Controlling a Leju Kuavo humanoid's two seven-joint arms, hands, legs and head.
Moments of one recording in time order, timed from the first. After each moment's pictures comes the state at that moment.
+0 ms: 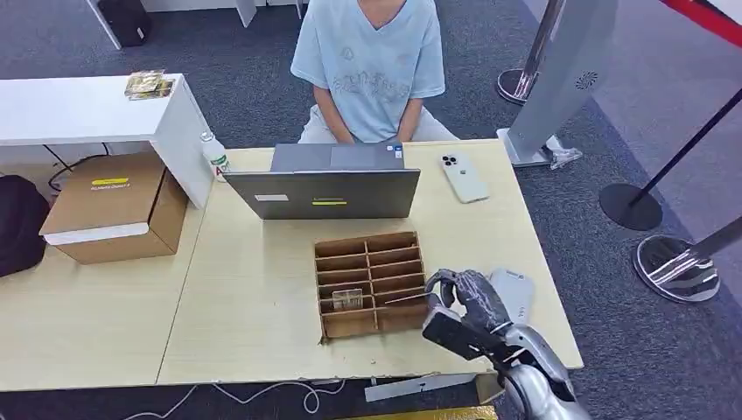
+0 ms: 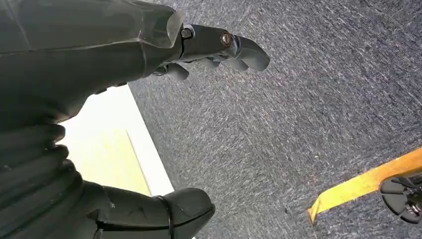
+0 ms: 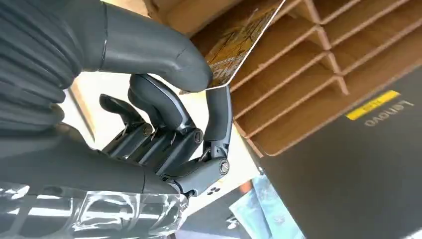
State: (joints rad) left arm -0.05 0.05 0.95 -0.19 -1.47 -0.13 0.03; right arm -0.08 -0.16 0.38 -1.48 0.65 -0.02 -0.16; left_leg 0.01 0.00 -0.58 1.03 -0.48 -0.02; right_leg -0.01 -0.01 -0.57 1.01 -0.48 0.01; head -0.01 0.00
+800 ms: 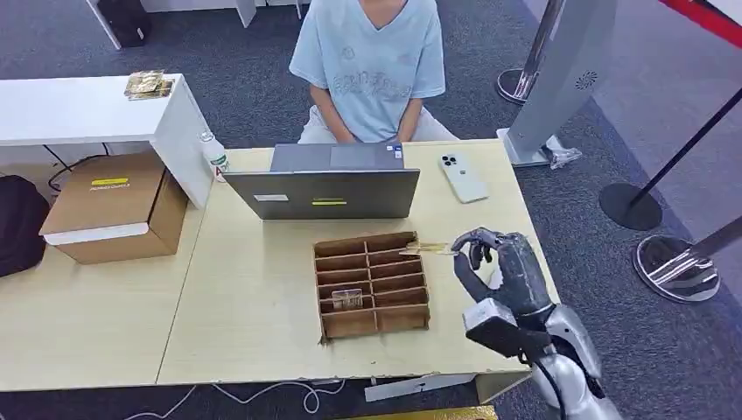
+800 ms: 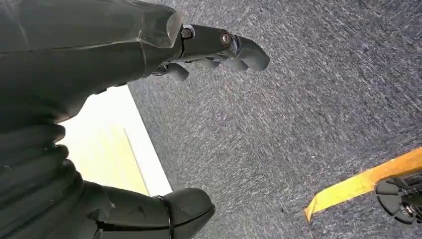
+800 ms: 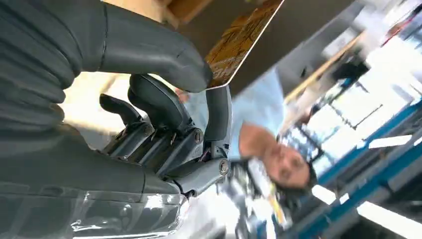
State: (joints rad) left arm -0.06 0.05 0.97 -0.19 -1.48 -0.13 0.02; right arm -0.08 -0.18 0.30 -1.75 0.69 -0.17 -0.26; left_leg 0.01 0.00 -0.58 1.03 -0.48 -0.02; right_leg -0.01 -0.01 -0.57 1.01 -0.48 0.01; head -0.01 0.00
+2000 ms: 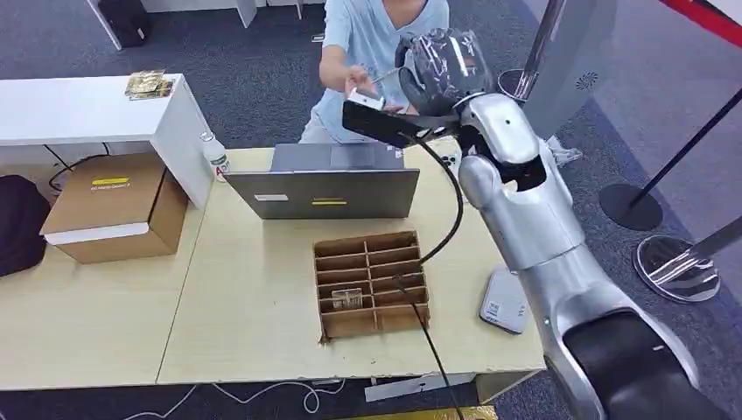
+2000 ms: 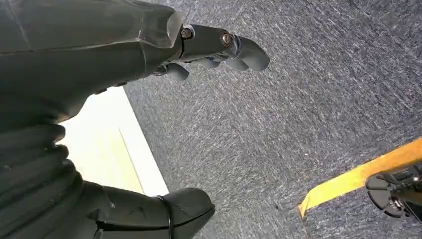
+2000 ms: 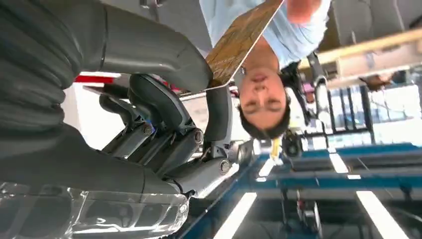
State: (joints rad) left arm -0.06 0.05 0.97 -0.19 -1.48 -0.15 0.01; right arm -1.00 0.03 0.49 -1.11 1.18 0.03 0.09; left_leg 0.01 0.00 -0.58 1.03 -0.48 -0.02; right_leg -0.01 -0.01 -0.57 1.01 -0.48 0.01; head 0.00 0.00
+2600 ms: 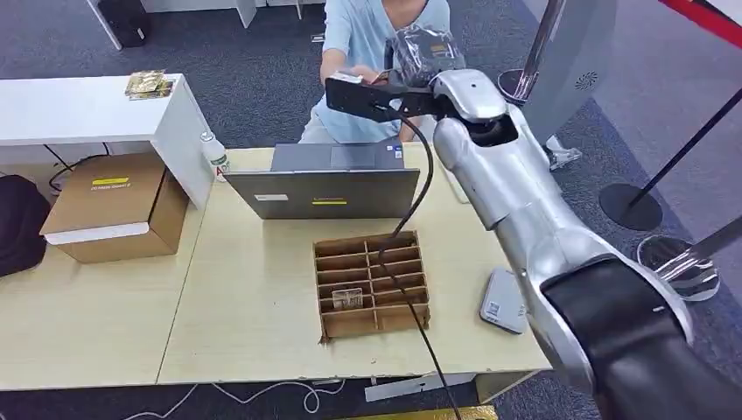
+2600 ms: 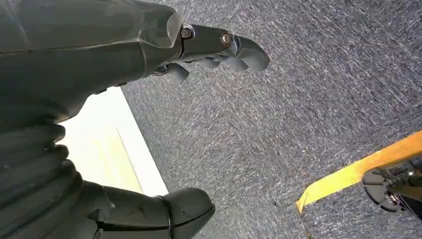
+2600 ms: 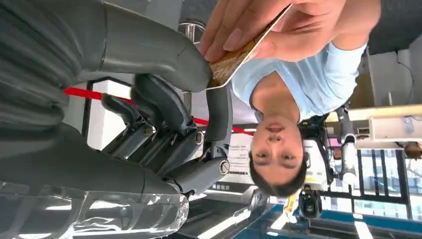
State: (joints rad) left arm -0.06 0.05 0.97 -0.19 -1.48 -0.16 0.00; right arm -1.20 0.13 0.49 -0.71 1.20 0.08 0.13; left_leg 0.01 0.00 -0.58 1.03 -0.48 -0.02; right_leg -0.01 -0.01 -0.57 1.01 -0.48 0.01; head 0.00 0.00
